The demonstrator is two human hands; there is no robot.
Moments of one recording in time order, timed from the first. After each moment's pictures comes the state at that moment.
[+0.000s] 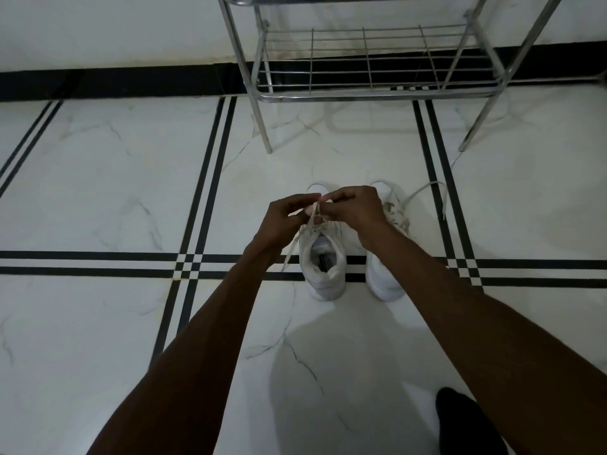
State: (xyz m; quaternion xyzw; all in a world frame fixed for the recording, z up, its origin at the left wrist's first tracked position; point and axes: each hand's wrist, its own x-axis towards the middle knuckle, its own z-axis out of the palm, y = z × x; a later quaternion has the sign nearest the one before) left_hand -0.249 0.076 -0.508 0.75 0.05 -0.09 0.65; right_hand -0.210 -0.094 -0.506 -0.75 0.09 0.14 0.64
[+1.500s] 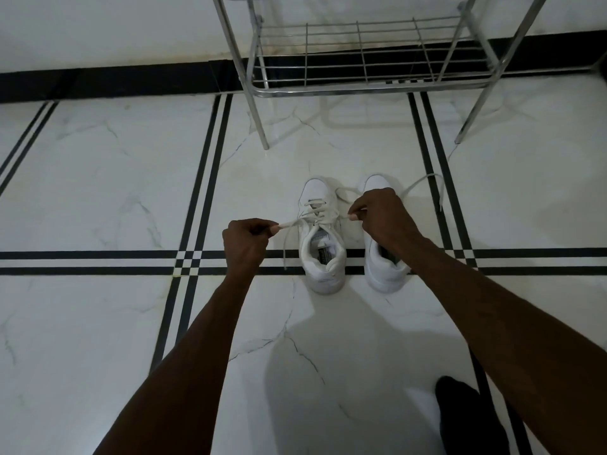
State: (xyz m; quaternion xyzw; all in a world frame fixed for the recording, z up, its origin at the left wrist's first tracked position) left_hand -0.289 0.112 -0.533 0.85 0.21 0.04 0.47; right_hand -0.223 -0.145 -0.518 -0.94 -0.10 0.07 0.31
